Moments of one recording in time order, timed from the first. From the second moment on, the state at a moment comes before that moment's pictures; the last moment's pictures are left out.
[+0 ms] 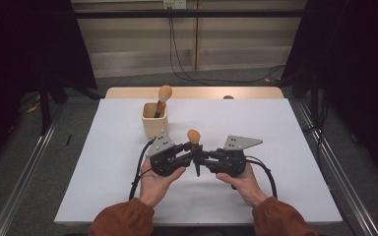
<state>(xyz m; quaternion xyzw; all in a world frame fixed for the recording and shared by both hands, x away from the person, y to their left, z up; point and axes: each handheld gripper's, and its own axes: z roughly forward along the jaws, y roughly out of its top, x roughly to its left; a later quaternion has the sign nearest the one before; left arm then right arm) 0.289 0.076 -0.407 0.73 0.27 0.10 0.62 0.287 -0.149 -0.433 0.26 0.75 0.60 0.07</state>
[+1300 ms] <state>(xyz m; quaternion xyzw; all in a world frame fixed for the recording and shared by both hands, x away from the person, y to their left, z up) 0.292 0.087 -0.405 0.74 0.27 0.10 0.61 0.287 -0.156 -0.428 0.30 0.75 0.58 0.12</state>
